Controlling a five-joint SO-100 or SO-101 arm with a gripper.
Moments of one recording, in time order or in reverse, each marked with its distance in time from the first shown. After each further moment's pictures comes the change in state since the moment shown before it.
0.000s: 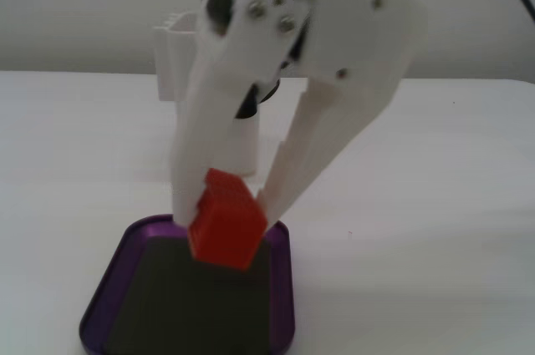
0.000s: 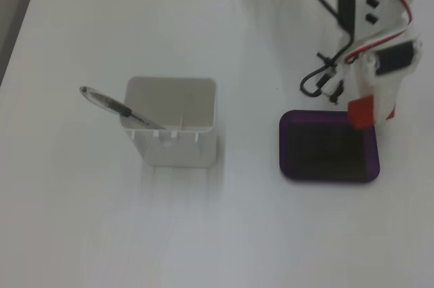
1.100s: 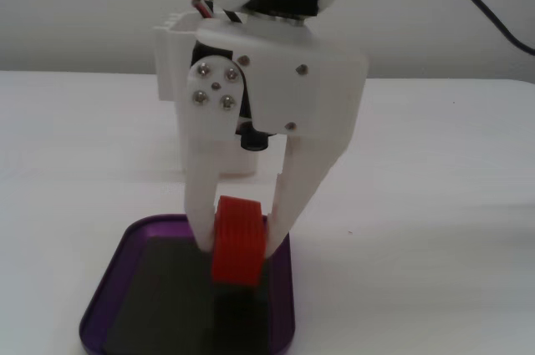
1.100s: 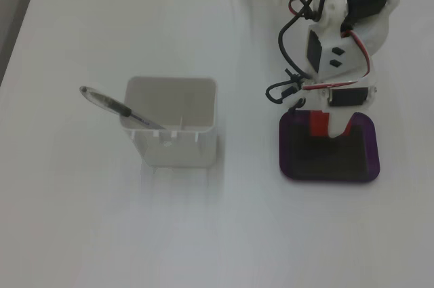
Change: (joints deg) arm 4.7 -11.9 -11.2 11.9 6.4
